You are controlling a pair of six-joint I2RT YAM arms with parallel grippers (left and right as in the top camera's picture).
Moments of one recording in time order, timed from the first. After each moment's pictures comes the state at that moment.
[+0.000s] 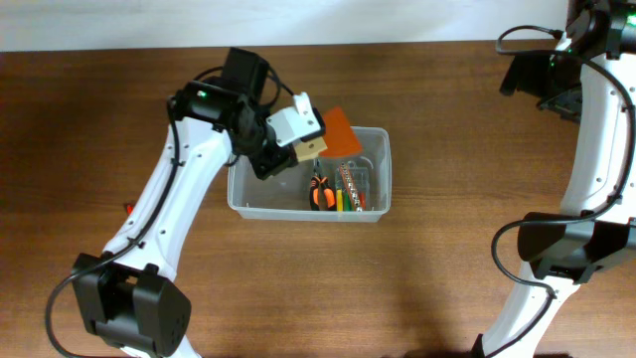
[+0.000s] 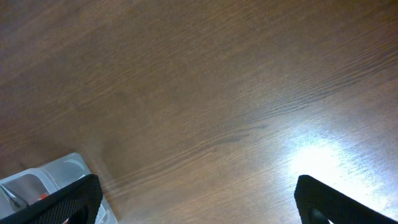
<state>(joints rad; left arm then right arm) -0.32 1.82 1.75 -1.18 0.36 0.81 -0.20 2.14 2.54 -1.68 0.05 0.28</state>
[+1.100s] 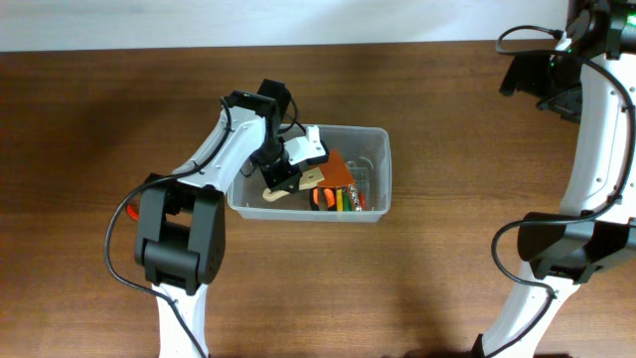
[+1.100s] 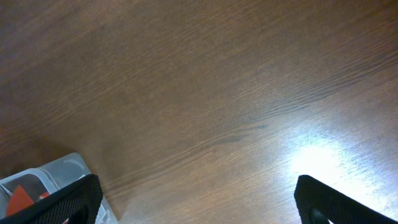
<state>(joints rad) -0.32 2.19 1.75 -1.15 0.31 0.85 -0.20 2.14 2.54 -1.68 0.05 0.28</state>
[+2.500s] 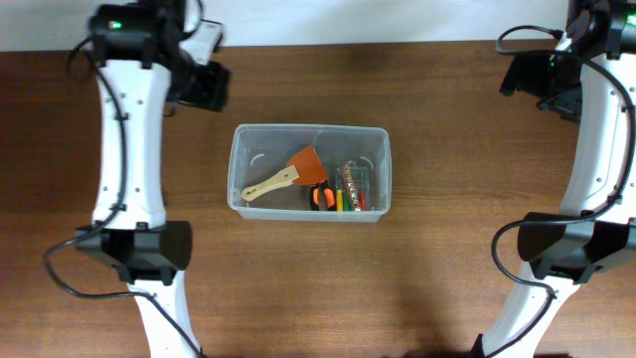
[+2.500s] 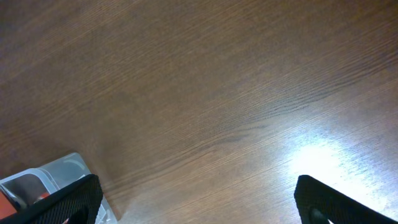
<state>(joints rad) -0.08 2.20 2.65 -1.68 0.06 0.12 -0.20 2.14 2.54 -1.68 0.05 0.28</state>
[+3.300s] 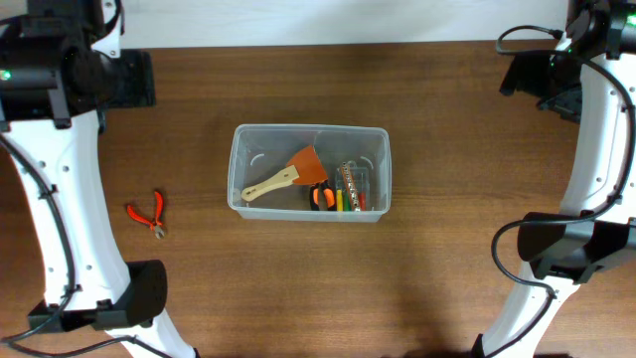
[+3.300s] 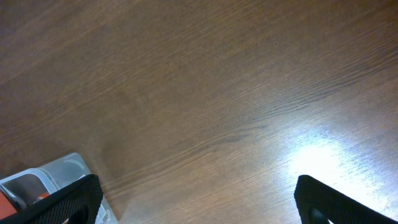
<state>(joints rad) 0.02 1.94 2.66 -1.68 -0.20 0.00 -0.20 2.14 2.54 -1.68 0.05 0.28</state>
